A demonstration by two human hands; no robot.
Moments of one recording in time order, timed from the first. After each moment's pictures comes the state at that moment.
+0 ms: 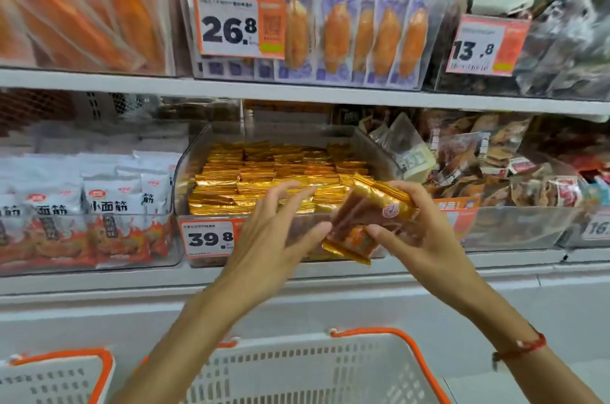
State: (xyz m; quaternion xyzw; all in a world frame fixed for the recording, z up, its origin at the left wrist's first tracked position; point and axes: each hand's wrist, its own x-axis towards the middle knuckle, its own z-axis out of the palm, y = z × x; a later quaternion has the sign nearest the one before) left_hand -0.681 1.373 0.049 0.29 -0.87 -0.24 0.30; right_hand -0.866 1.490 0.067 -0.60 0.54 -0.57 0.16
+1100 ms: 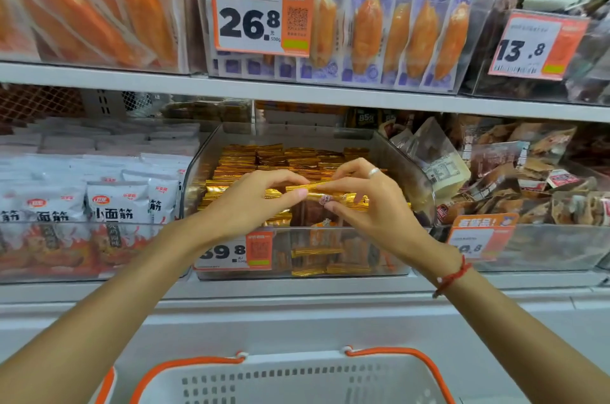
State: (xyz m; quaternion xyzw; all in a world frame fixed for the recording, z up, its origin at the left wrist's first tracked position) left_hand -0.670 1.274 0.079 0.23 -0.89 -0.28 0.26; right_hand -0.861 1.384 0.079 -0.73 0.58 -0.36 -0.07
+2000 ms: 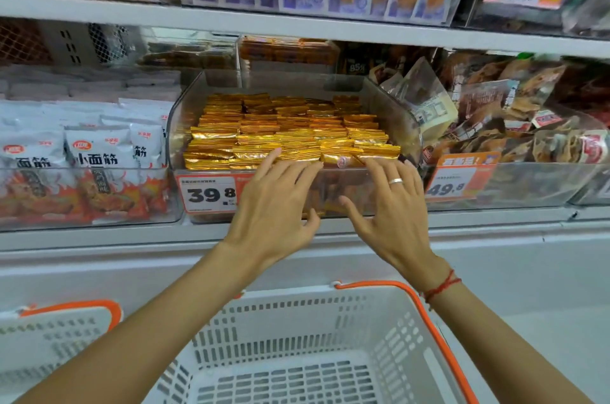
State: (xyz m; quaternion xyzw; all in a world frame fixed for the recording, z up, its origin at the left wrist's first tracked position) left_hand -0.693 1.345 0.013 0.26 -0.91 0.12 0.30; right_hand -0.870 1.430 -0.008 -0.58 0.72 -0.28 -0.26
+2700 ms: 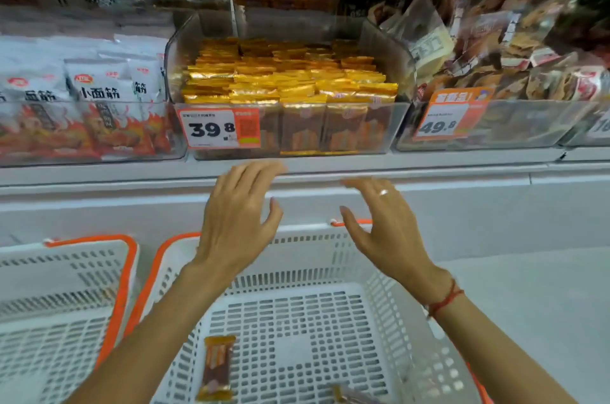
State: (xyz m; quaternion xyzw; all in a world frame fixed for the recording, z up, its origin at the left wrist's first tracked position) left_hand -0.632 1.395 -0.062 0.27 -0.86 0.01 0.43; right_hand -0.832 1.510 -0.064 -0.66 0.65 -0.34 -0.15
